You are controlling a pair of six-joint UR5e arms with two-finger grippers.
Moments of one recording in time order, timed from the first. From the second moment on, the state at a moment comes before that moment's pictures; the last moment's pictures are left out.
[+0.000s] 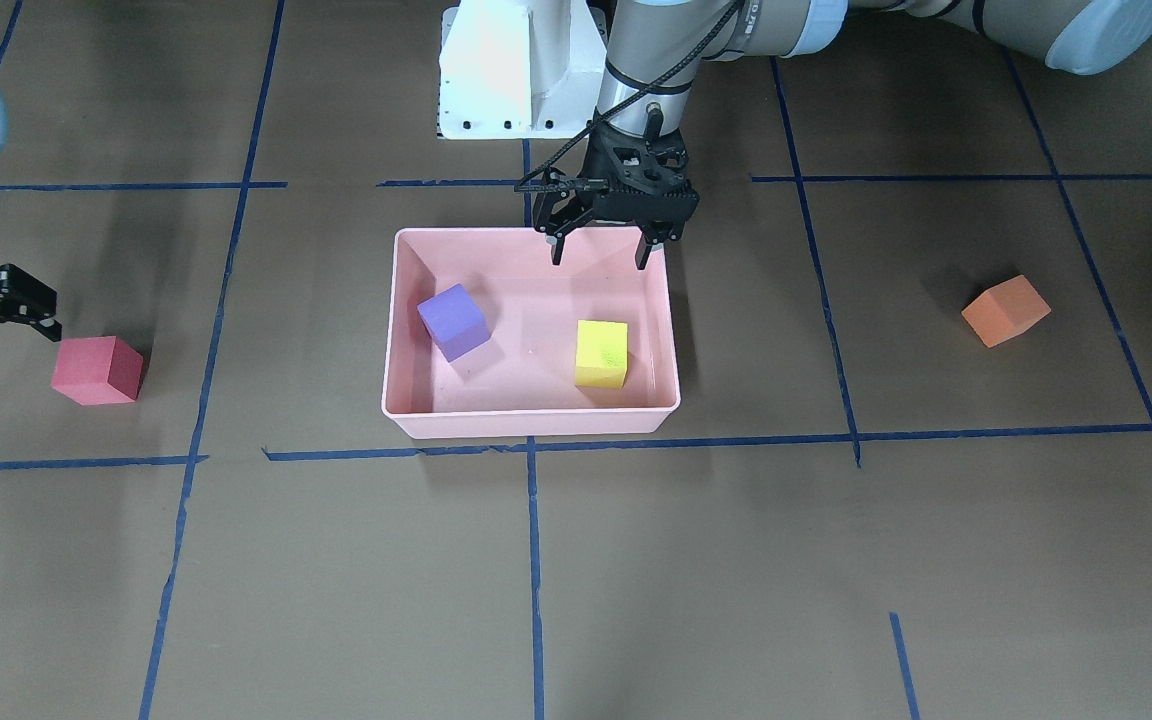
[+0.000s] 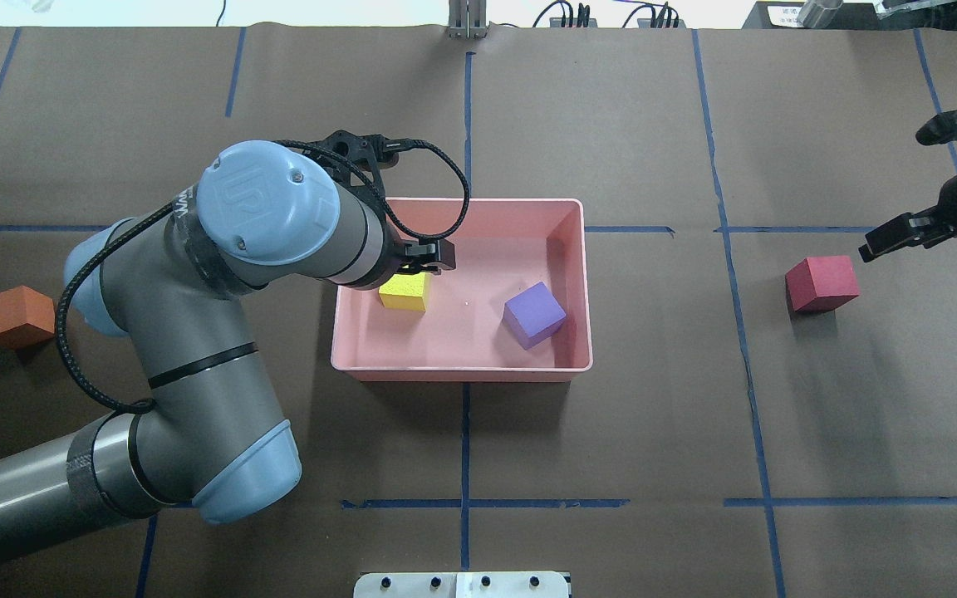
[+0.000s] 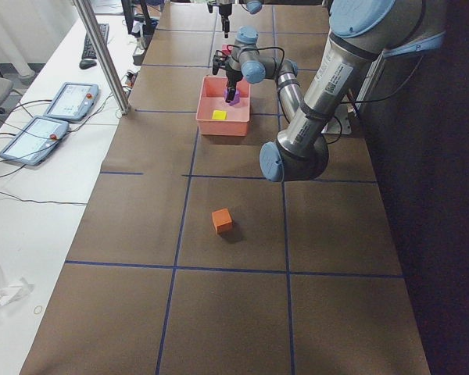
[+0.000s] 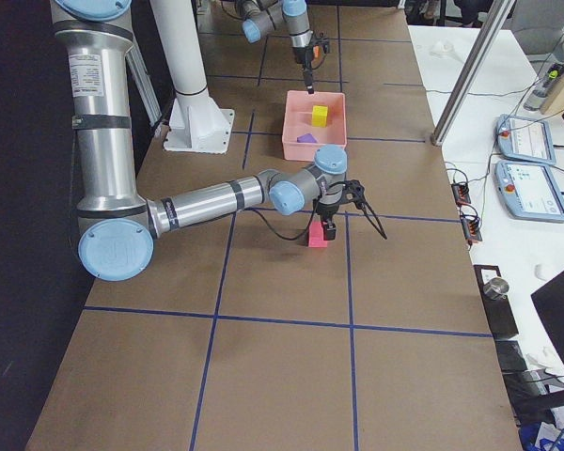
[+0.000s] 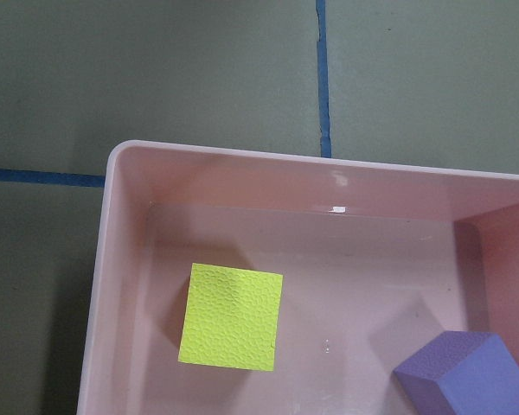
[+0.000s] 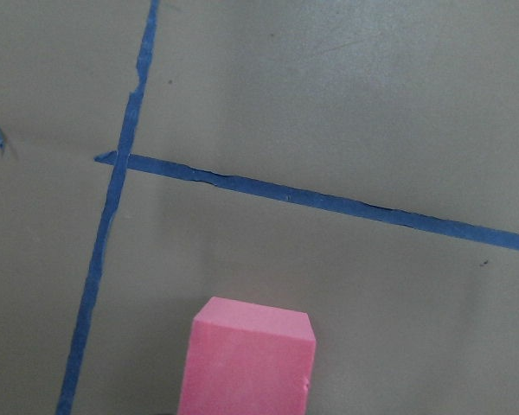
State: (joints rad) left arm -0.53 -2.25 -1.86 -1.59 -1.73 -1.29; right arm 1.06 -1.51 1.75 -1.28 2.22 0.53
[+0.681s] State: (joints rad) left arm -0.53 -2.25 -1.86 -1.59 -1.73 -1.29; right arm 0.96 -1.48 1.69 -1.28 2.14 0.61
